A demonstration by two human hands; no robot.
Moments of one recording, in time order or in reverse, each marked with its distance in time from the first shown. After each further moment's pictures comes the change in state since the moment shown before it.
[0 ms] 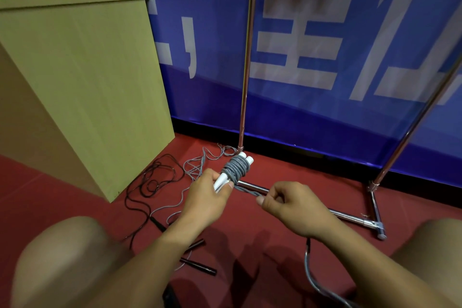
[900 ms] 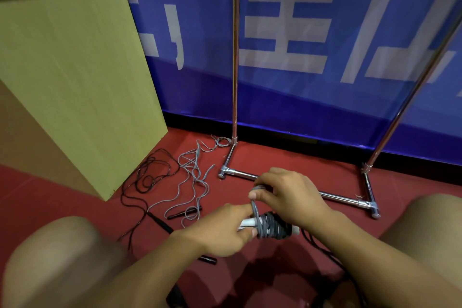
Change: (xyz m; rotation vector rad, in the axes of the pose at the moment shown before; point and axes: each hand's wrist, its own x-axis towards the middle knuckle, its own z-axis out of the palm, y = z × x) left_hand -0.045 0.010 0.012 0.288 -0.697 0.417; right_hand 0.001 0.010 0.011 -0.301 0.097 -0.192
